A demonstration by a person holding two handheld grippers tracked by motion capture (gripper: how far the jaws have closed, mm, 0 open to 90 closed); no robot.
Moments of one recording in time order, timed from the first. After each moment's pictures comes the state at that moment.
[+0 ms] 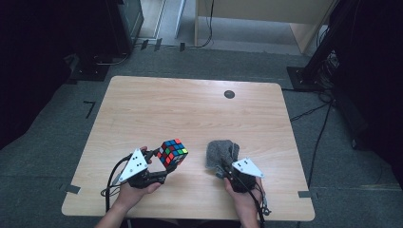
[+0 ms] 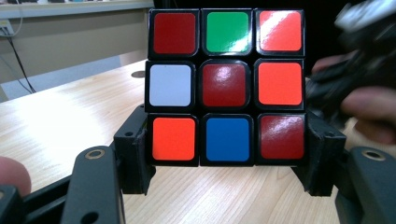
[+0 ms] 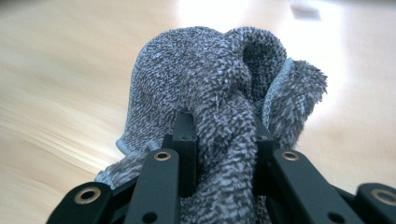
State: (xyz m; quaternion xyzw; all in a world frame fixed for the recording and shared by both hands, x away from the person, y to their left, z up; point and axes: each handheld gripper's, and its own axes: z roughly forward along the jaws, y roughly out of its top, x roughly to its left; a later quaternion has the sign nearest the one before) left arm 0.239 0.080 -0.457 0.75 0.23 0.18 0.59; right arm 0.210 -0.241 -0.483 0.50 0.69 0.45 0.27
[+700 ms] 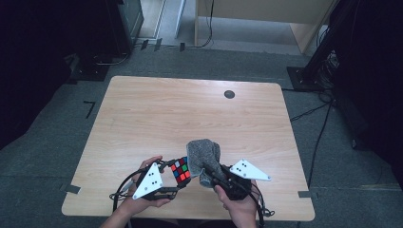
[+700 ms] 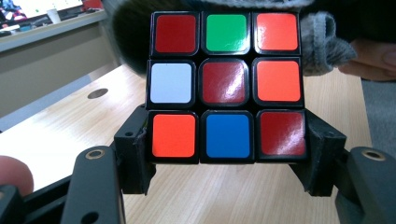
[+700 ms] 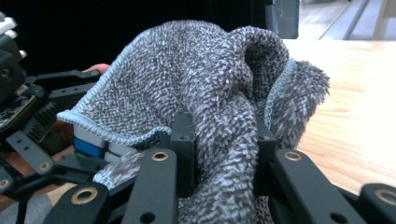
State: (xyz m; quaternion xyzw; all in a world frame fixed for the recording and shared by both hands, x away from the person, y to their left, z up) left arm 0.214 0.052 -0.455 0.79 0.12 0.19 0.57; right arm 0.185 -0.220 -0.431 0.44 0.68 0.57 0.15
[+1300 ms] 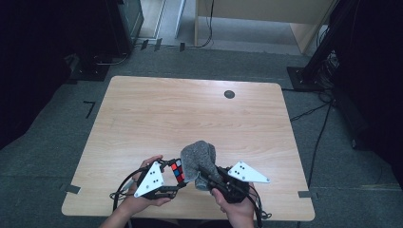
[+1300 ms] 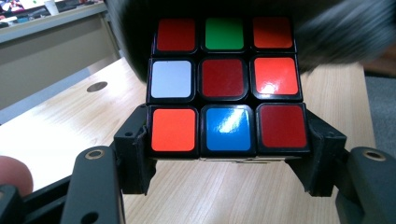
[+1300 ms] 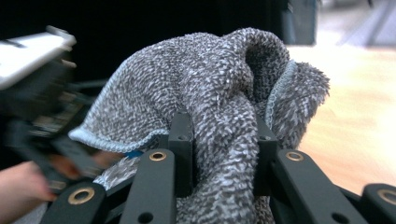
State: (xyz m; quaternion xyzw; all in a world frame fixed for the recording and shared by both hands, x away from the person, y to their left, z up) left arm 0.214 0.049 -0.456 0.80 0.12 0.19 0.56; right arm 0.176 -0.208 -0.422 0.40 0.68 0.60 0.14
